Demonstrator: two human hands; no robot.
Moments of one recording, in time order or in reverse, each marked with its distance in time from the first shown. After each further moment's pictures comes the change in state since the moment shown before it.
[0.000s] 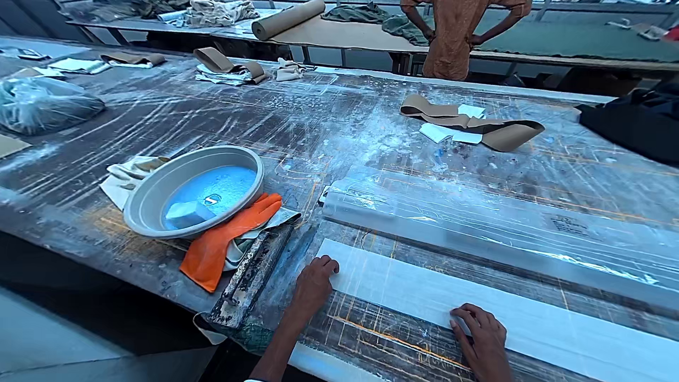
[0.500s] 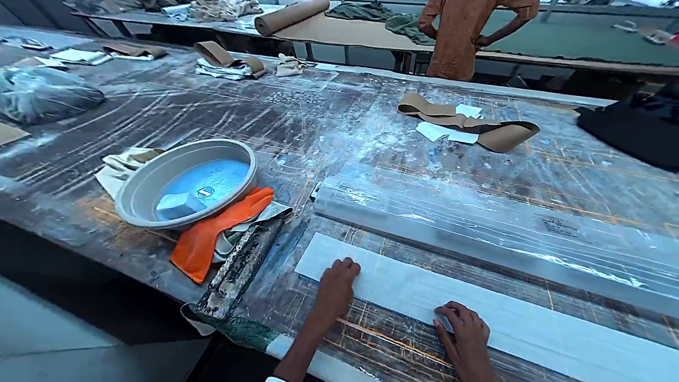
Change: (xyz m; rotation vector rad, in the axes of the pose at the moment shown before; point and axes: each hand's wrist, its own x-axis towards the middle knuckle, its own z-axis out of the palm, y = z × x) left_hand 0.001 0.081 0.033 0.000 -0.082 0.052; right_hand 0.000 -0.002 -0.002 0.003 -0.054 0.001
